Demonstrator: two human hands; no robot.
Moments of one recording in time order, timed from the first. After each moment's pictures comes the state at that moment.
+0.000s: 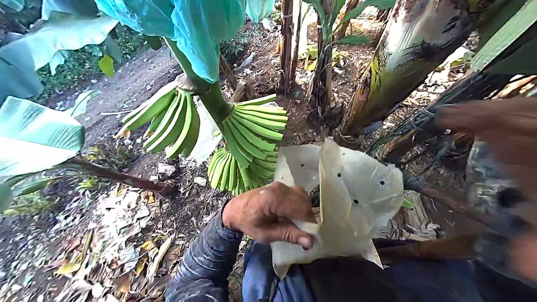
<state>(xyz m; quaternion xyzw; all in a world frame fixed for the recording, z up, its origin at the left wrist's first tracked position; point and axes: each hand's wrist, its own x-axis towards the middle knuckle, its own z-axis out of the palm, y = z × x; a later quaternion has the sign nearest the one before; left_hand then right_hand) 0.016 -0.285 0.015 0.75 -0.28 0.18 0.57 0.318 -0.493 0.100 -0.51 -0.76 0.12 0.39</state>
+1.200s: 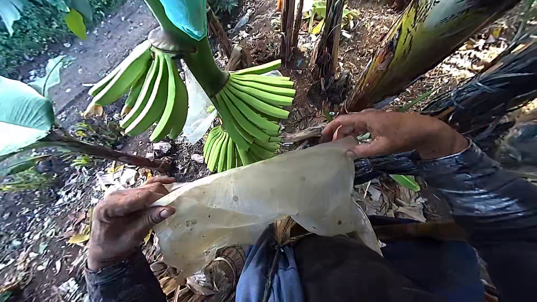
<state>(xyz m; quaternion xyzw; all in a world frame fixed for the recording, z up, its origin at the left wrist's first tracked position) -0.206 -0.225 -0.027 0.82 0.17 0.35 0.43 0.334 -0.342 0.007 -0.50 -0.76 0.39 0.16</state>
